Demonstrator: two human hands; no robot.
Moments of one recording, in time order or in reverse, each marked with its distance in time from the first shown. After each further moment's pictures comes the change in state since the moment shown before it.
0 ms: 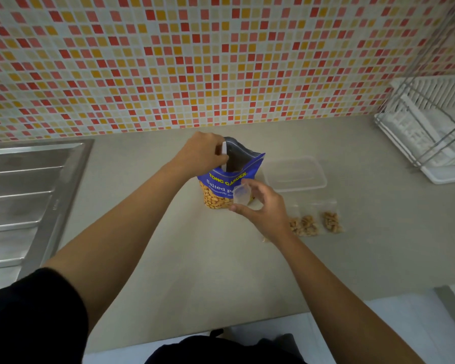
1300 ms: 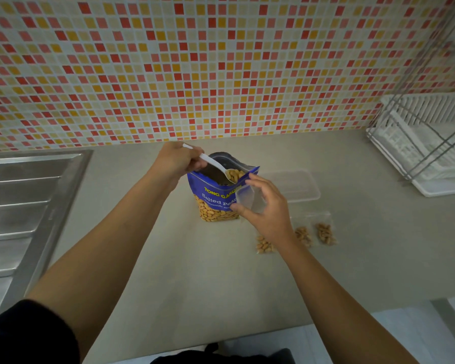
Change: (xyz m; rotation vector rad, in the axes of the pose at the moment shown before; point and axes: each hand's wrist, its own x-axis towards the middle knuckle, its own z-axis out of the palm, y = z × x) left_hand -0.006 -0.014 -0.010 -1.103 0.195 -0.579; right_hand 0.009 -0.017 -0.020 -0.151 0.090 -0.162
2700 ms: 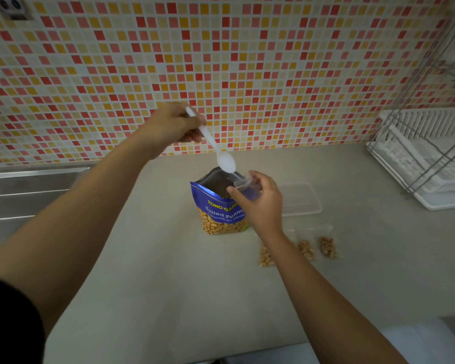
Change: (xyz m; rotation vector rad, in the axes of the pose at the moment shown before) left_hand -0.009 0.083 -0.024 0.331 -0.173 0.397; right_hand 0.035 -0.027 0.018 0.000 0.216 0.162
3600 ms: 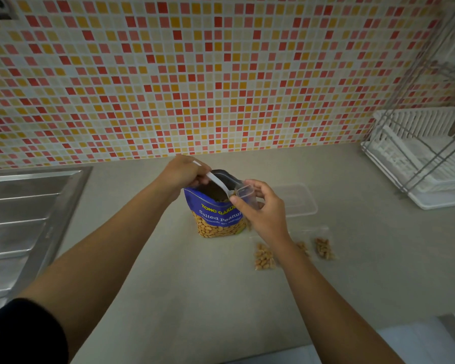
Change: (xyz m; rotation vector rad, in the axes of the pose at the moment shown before) left_hand 0.000 -0.064 0.053 -0.050 0.004 -0.332; right_hand -0.002 0.012 -0.021 0.137 -0.163 0.058
